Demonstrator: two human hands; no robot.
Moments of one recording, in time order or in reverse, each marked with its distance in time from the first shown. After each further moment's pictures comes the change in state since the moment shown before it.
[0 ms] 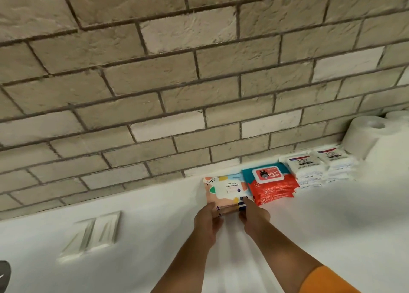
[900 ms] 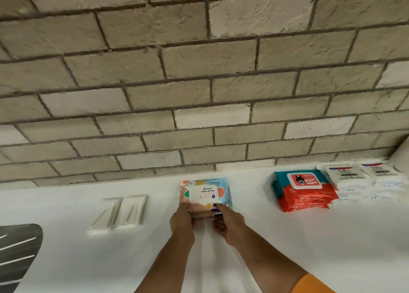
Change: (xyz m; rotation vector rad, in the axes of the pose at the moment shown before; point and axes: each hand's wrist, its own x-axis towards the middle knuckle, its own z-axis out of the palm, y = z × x) left_hand 0.030 0.053 -0.128 -0.140 0.308 0.159; right_hand -0.059 0.097 0.094 -0.318 -0.371 0.020
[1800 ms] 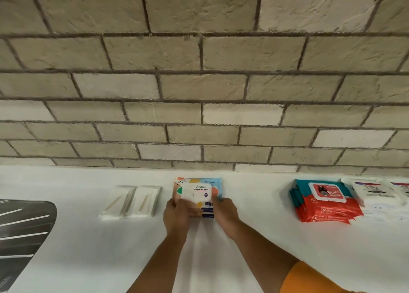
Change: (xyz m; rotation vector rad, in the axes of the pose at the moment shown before) left_hand 0.011 0.023 -0.045 0.292 0.098 0.377; right_hand 0.006 0.006 0.063 -0.804 -0.002 -0.410
